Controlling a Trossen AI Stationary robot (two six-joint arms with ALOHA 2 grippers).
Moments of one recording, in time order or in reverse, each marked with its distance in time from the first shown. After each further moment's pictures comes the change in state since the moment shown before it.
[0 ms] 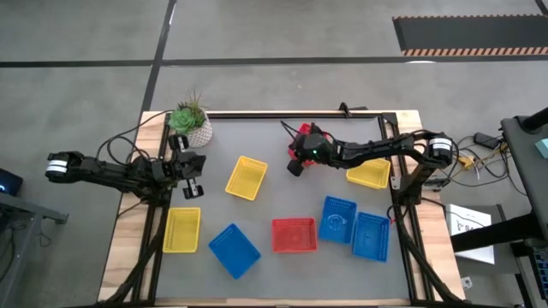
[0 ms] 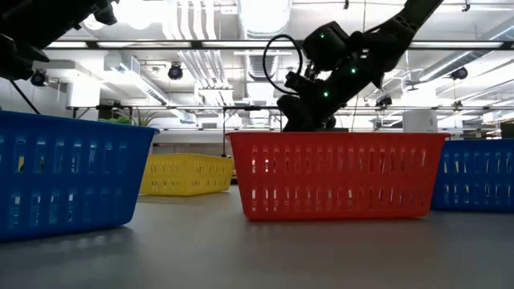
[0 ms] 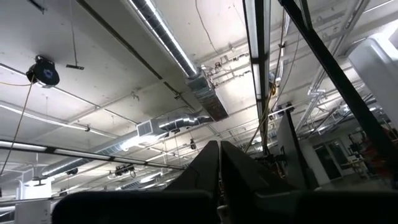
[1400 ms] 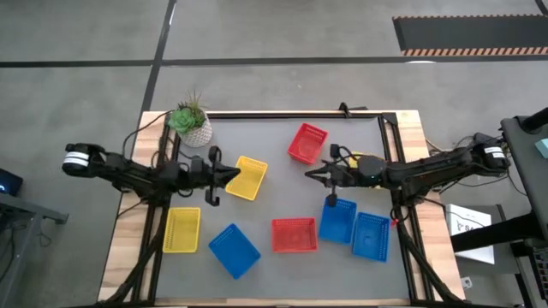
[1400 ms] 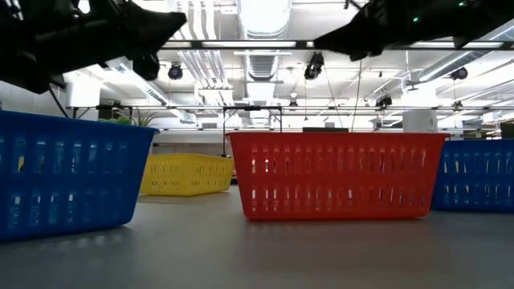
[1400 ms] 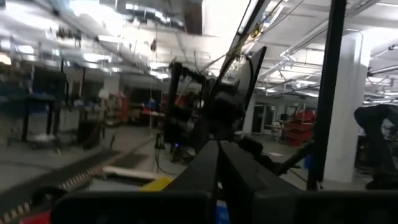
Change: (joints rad) left arm 0.000 0.391 0.036 -0.037 -0.014 -0.556; right arm 0.306 -0.567 -0.367 0.268 -0.157 -0.335
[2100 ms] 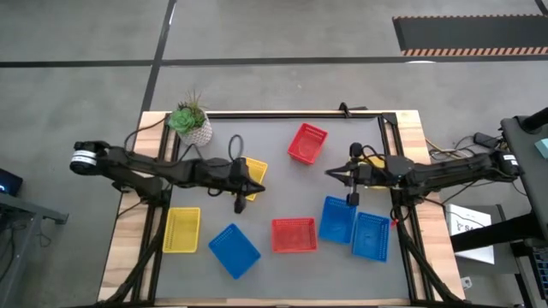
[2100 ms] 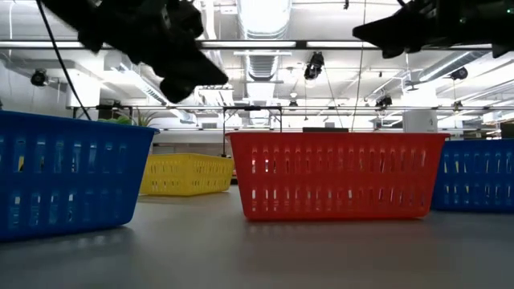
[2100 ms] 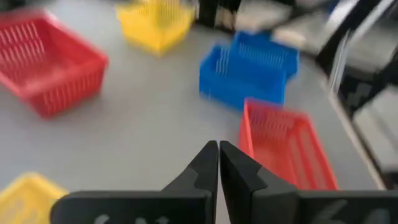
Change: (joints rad) left arm -0.019 0.084 0.498 -1.229 0.095 -0.155; right arm 0.000 -0.337 -0.202 -0.005 -0.025 -0.005
